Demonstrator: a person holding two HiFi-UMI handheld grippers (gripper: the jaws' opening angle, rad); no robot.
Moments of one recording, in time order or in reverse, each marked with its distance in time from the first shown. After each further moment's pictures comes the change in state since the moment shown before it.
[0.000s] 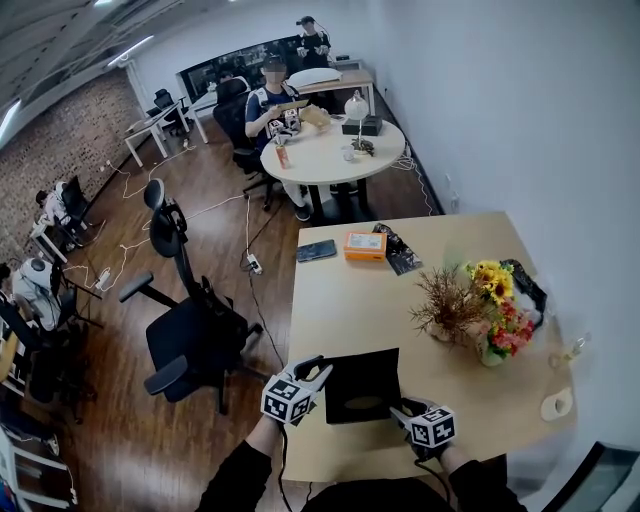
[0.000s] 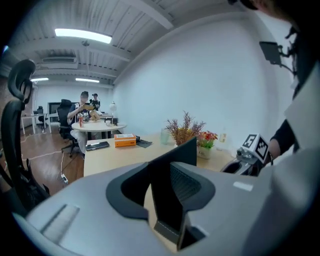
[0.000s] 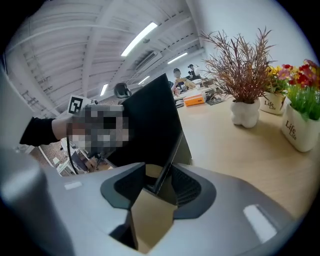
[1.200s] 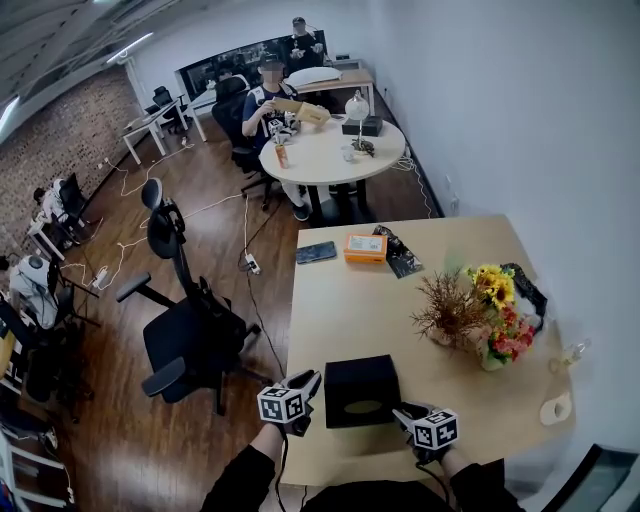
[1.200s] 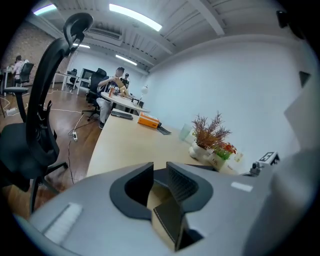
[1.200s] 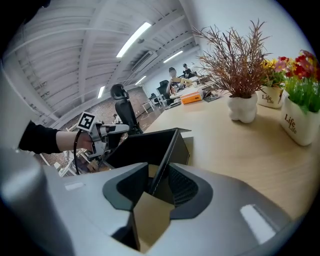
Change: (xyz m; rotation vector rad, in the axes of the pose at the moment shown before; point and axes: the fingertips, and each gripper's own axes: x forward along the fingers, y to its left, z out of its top) left arm 0.004 0.044 -0.075 -0.407 0.039 0.117; right arm 0.000 -0.006 0.001 0.039 0.016 0.003
